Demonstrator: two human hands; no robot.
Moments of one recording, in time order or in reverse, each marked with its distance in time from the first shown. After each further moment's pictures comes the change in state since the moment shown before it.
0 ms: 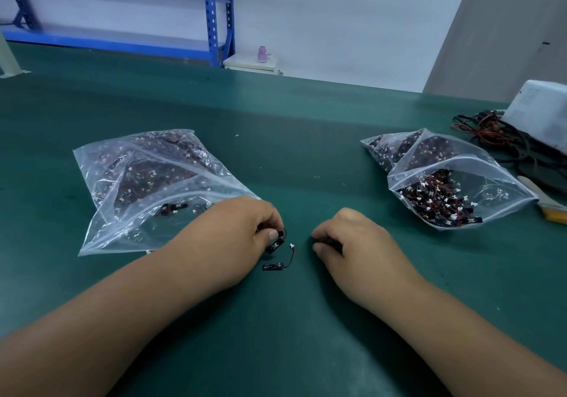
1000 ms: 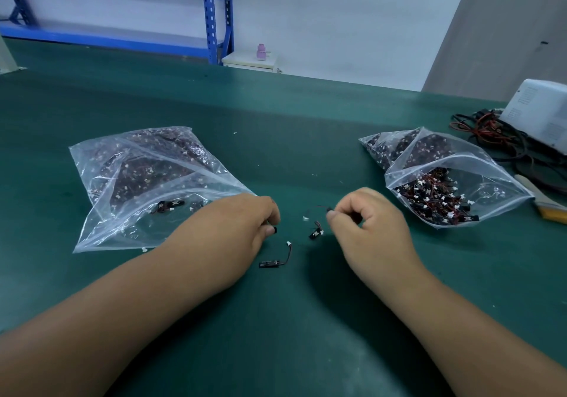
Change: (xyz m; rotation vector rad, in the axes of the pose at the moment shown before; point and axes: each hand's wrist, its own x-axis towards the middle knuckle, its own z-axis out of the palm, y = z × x) left_hand -0.004 0.003 0.000 0.147 0.018 0.027; right_hand 0.008 0.008 -0.001 0.420 0.391 0.136
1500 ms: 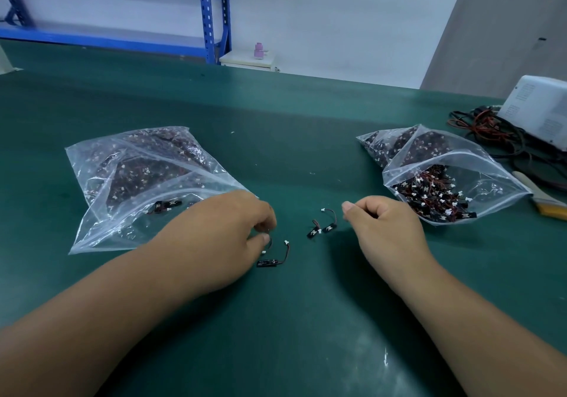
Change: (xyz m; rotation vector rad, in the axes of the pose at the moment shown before) left_hand -0.005 -0.004 -0.008 0.032 -0.031 0.055; right_hand 0.008 0.023 -0.008 0.008 -0.028 0.302
